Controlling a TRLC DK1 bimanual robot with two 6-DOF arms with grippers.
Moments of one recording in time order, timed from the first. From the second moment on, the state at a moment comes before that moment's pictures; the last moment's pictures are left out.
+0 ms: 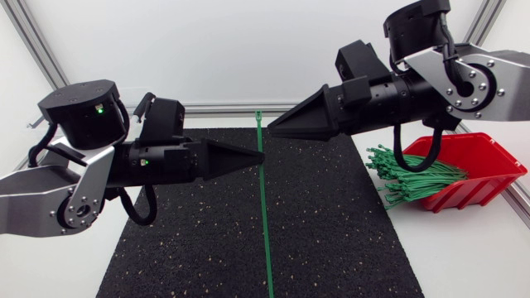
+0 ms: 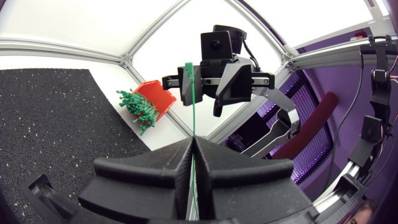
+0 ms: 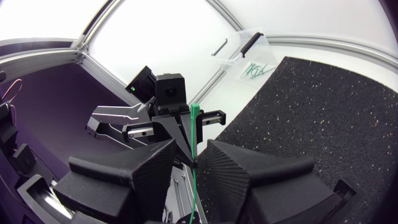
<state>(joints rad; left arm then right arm) -0.46 1.38 0.64 0.64 1.00 -0.71 0.36 1.42 1.09 -0.33 -1.12 0.25</state>
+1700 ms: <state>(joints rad) -0.32 1.61 0.75 0.66 1.22 -0.70 0.66 1.38 1.00 -0.69 -0.37 -0.63</state>
